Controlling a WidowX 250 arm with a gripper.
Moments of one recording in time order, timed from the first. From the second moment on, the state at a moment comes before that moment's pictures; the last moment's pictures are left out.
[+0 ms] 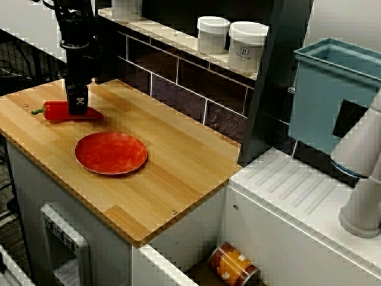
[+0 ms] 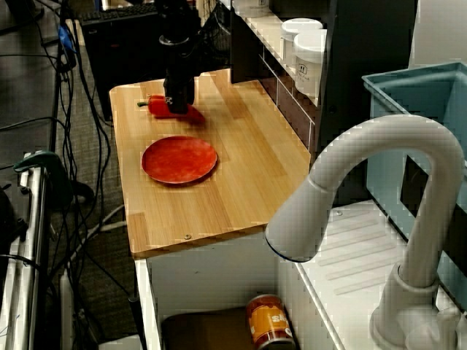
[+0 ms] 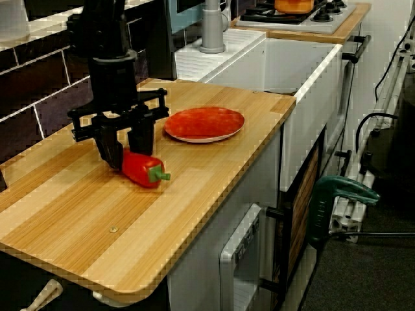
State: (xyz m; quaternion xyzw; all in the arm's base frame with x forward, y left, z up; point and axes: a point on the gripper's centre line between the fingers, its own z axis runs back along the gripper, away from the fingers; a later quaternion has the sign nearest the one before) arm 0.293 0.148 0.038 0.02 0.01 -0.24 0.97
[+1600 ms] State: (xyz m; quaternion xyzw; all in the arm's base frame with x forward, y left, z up) arm 0.262 0.030 0.062 0.03 -0.01 -0.33 0.94
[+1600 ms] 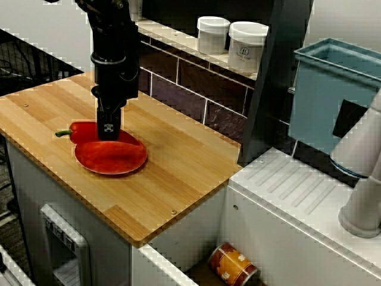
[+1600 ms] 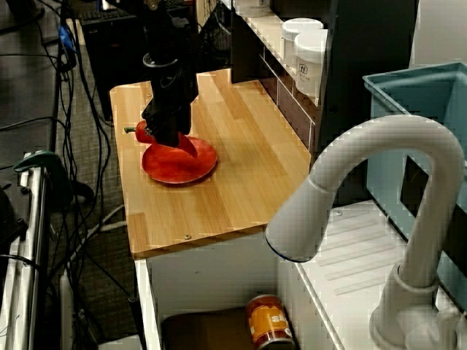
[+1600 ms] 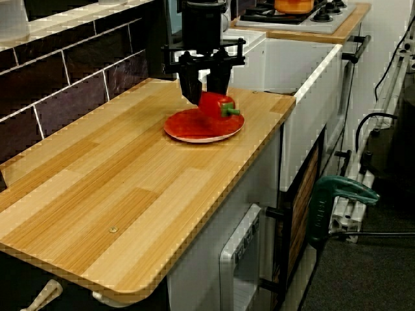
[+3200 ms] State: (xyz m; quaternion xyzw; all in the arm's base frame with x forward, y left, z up) arm 0.271 0.045 0.056 0.00 -0.01 -0.24 0.97
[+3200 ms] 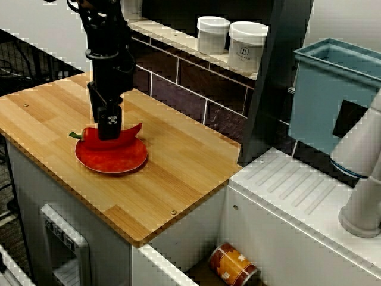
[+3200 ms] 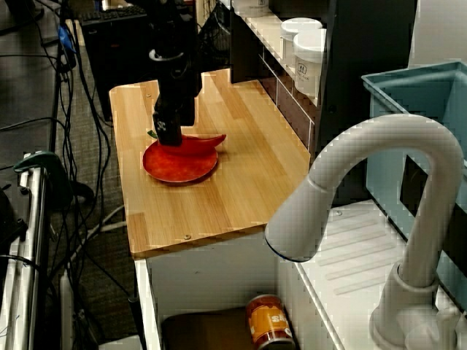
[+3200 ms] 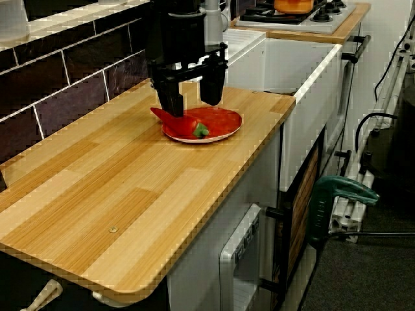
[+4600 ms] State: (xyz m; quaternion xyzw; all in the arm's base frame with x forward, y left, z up) arm 0.288 0.064 0.044 0.01 0.01 -0.21 0.98
